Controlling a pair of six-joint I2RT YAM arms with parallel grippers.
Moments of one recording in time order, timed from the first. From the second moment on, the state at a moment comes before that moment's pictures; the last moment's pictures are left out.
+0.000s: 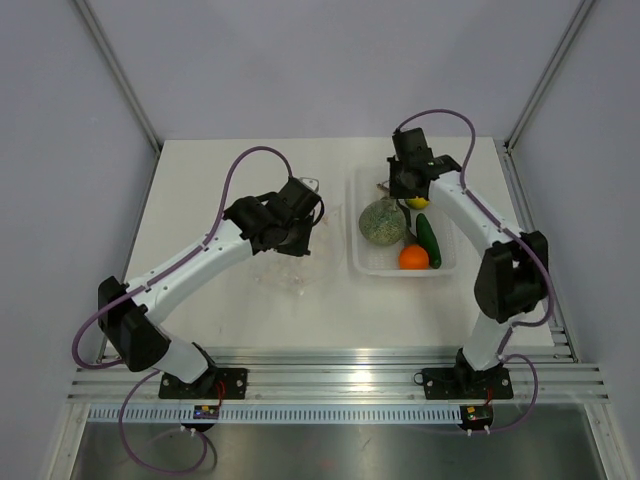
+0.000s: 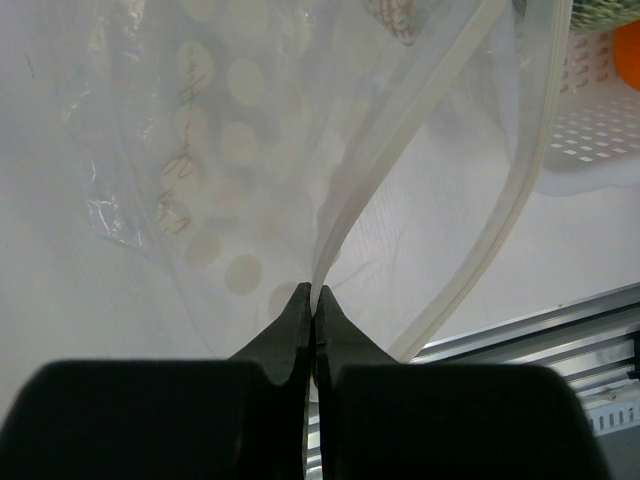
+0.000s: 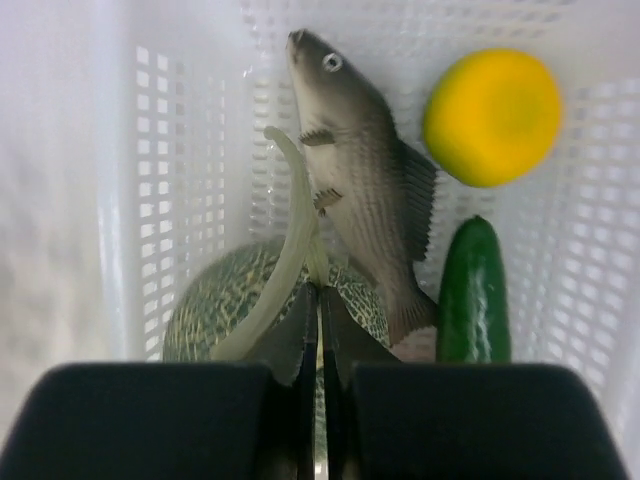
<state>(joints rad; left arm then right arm) -0.80 1.49 1.44 -0.98 -0.20 -0.50 0.36 1.87 1.63 -0.68 0.15 0.26</state>
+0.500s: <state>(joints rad) -0.80 1.47 1.44 -0.96 -0.16 -0.50 0.36 1.39 1.20 -0.44 0.41 0.53</state>
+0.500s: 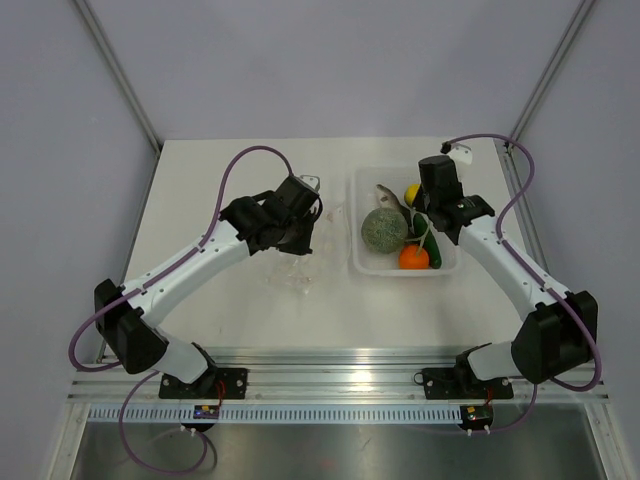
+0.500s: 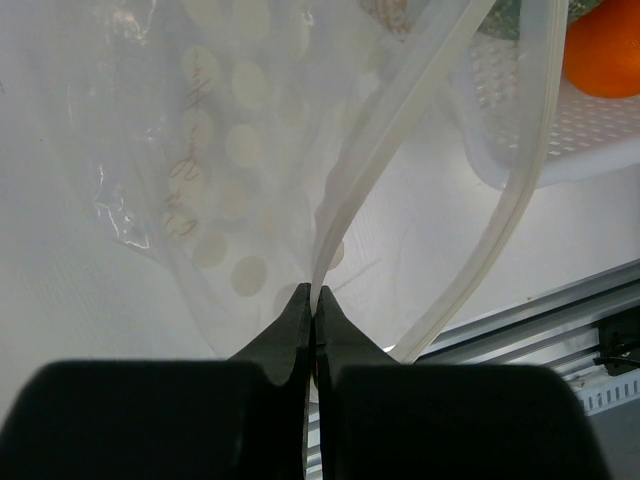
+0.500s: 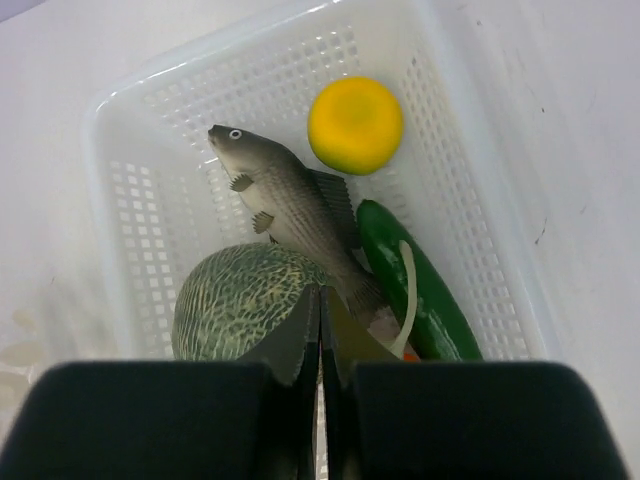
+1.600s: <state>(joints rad) -0.79 1.47 1.47 -0.94 -0.14 -0.55 0.25 1.35 0.98 -0.55 0.16 0.75</state>
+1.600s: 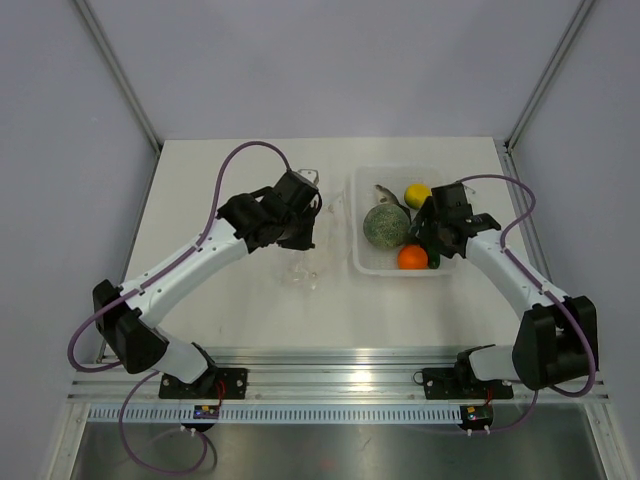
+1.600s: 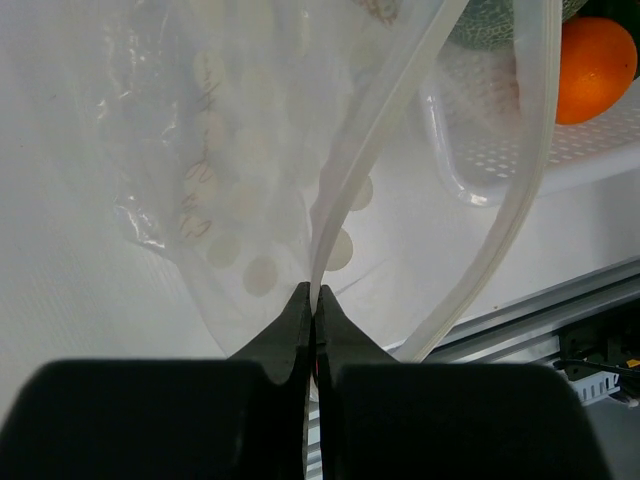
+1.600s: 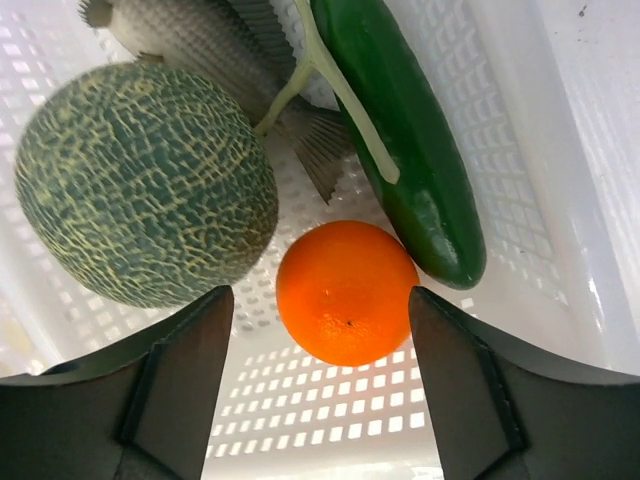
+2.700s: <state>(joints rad) -0.79 1.49 1.49 -0.95 -0.15 -0.55 0.26 1.46 0.96 -0.59 0.02 0.53</state>
